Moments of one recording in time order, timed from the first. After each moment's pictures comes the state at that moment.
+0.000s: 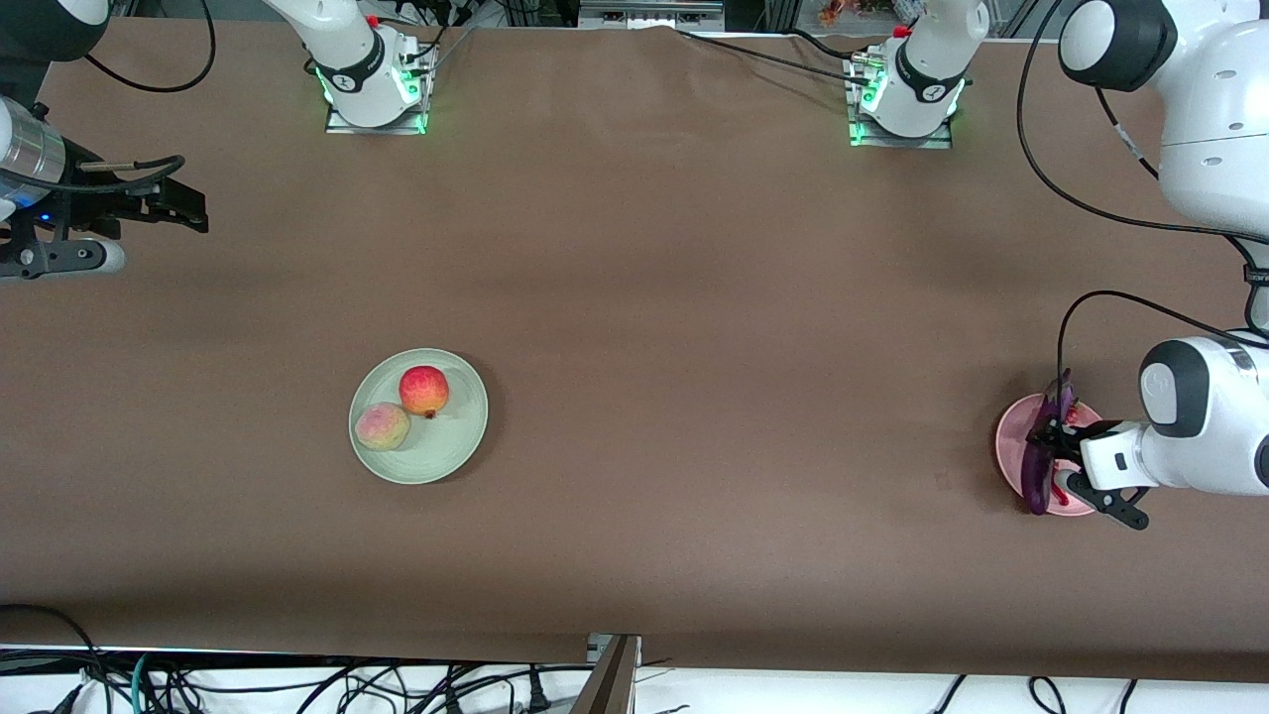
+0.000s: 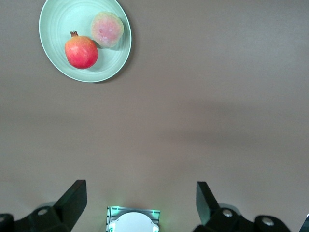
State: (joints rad) left arm 0.31 0.89 -0.16 -1.23 0.09 1.88 0.67; right arm 0.05 0.07 0.00 -1.56 -0.06 1.43 -0.07
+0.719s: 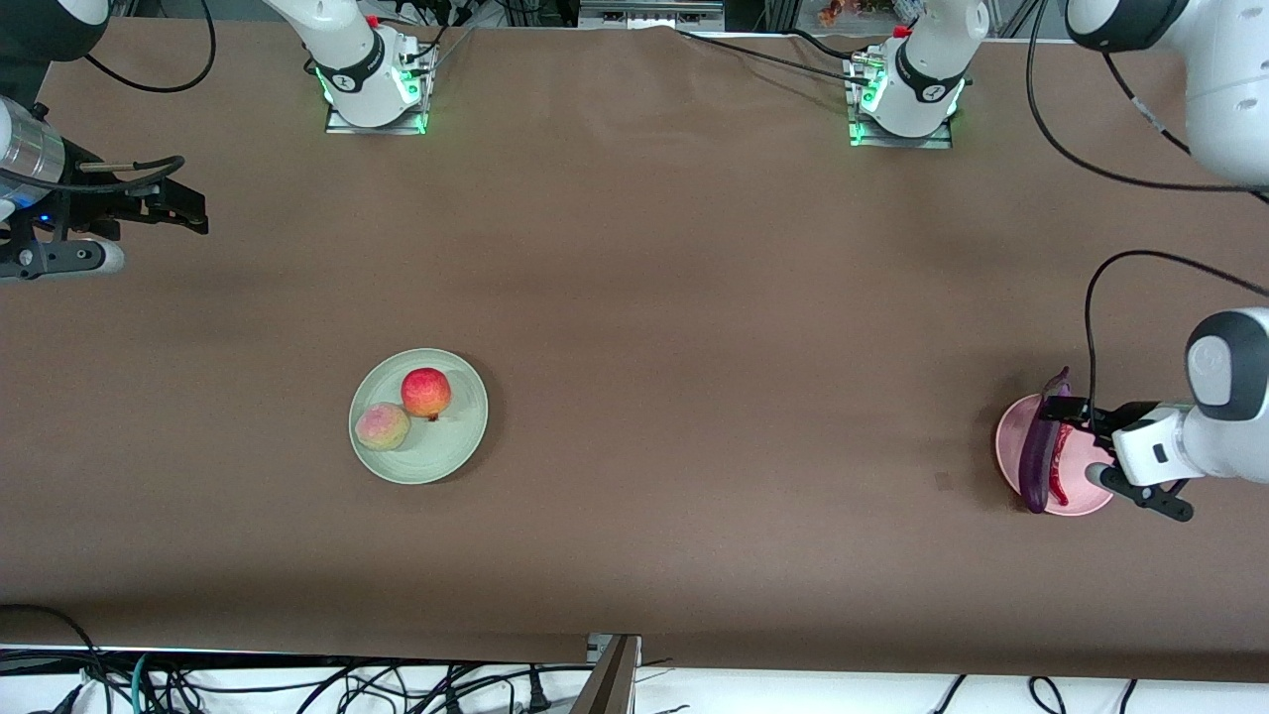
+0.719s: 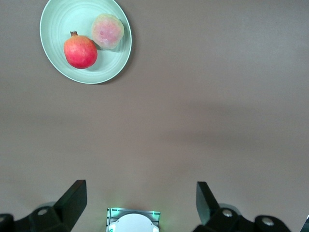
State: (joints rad) left arm 0.29 0.73 -0.20 -1.20 0.09 1.63 0.46; right arm 0.05 0.07 0.00 -1.55 -0.06 1.43 -0.07
